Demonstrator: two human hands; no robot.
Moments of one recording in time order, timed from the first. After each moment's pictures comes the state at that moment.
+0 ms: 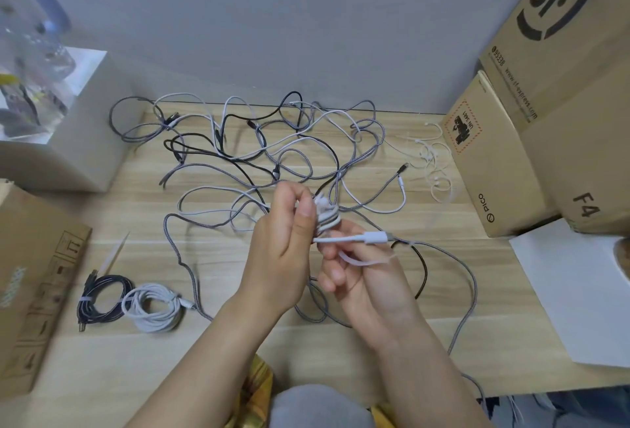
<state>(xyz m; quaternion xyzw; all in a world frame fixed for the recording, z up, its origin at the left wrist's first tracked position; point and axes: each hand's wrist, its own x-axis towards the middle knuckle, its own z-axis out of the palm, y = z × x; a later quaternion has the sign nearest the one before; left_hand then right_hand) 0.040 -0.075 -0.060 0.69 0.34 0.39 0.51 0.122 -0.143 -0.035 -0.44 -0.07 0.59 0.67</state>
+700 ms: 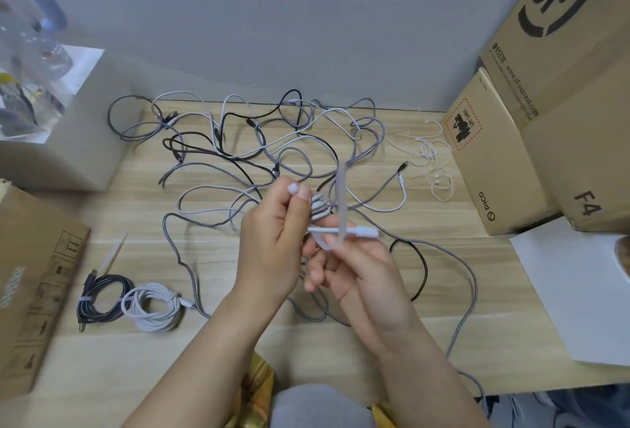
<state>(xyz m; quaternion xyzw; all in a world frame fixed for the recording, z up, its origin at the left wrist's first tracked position) 0.043 -0.070 -0.055 0.66 0.37 0.41 0.51 0.118 -0.145 -0.046 -0.43 -0.17 0.58 0.67</state>
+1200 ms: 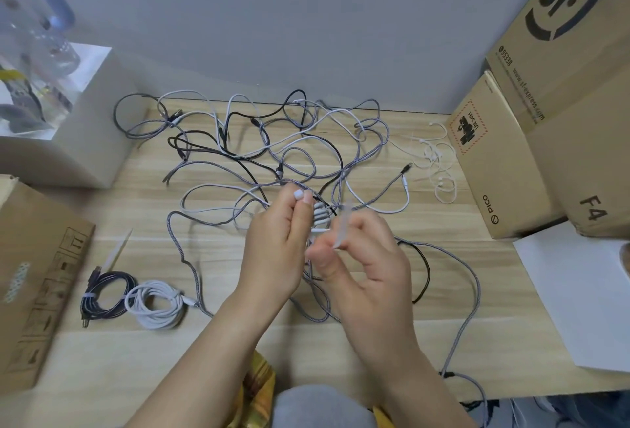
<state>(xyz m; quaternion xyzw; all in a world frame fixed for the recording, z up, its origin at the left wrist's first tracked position) 0.040 -0.066 -0.066 0.69 0.41 0.35 0.48 0.111 -0.152 -0.044 -0.63 -0.50 0.14 0.57</state>
